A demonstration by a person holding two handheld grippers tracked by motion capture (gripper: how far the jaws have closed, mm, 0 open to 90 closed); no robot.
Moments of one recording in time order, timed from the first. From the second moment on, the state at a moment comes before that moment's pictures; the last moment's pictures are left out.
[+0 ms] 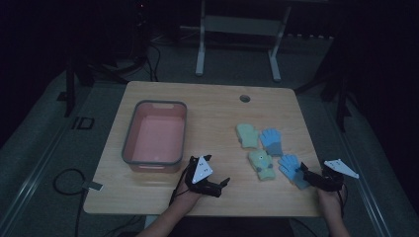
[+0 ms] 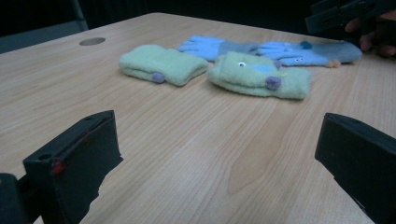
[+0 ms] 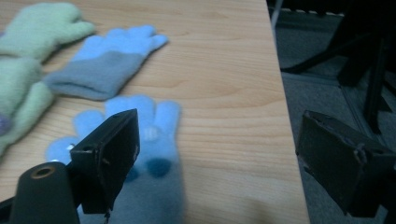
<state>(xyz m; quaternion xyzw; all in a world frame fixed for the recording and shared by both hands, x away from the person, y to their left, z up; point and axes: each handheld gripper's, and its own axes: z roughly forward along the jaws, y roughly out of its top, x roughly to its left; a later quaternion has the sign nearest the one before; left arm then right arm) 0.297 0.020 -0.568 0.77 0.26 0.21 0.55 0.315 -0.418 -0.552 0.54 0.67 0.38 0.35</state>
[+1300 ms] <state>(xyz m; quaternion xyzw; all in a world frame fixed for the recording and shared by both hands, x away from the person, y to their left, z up) 0.295 0.018 -0.568 0.76 0.26 0.23 0.54 0.337 -0.422 -0.519 0.63 0.70 0.26 0.22</state>
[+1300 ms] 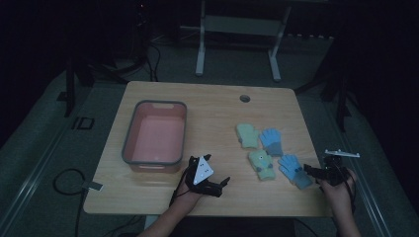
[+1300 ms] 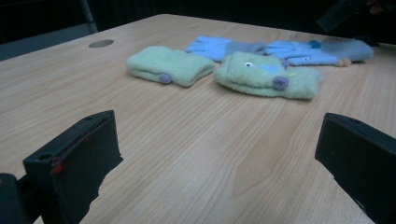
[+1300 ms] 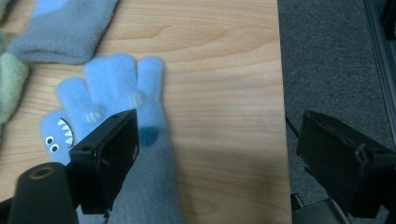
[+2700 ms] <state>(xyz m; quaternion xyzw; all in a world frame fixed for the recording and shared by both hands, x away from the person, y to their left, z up) 0.294 0.017 -0.568 0.76 0.26 0.23 0.54 0.396 -0.349 -0.449 0.55 0.76 0.27 0.22</state>
